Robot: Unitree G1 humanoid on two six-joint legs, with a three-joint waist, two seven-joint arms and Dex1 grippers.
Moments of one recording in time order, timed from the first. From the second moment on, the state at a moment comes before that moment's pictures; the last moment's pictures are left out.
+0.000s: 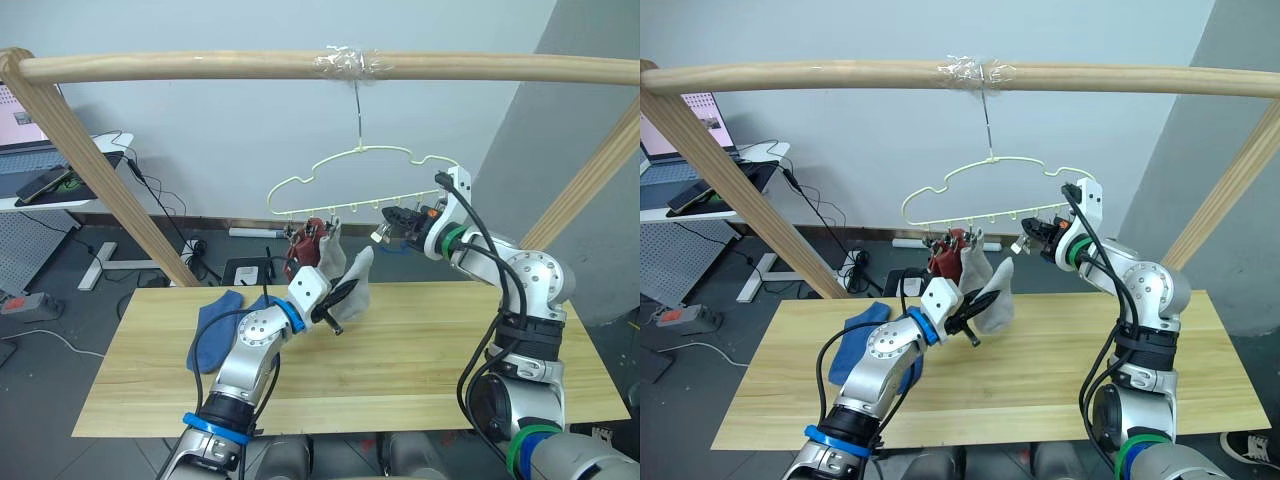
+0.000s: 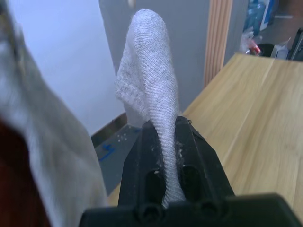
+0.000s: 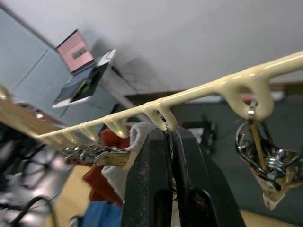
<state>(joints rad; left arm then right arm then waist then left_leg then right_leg) -0.28 0.17 -0.18 0.19 -0.14 0.01 -0.68 -0.71 -0.10 -0.38 -0.10 0.70 1.25 0.13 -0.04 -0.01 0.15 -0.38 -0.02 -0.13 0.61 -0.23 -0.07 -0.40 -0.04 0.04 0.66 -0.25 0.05</state>
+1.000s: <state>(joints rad) -0.34 0.13 -0.19 0.19 -0.16 0.07 -0.72 -0.65 -0.11 -0.42 -0.19 0.81 1.37 0.06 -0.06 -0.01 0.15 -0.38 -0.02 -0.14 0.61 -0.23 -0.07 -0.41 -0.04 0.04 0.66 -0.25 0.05</state>
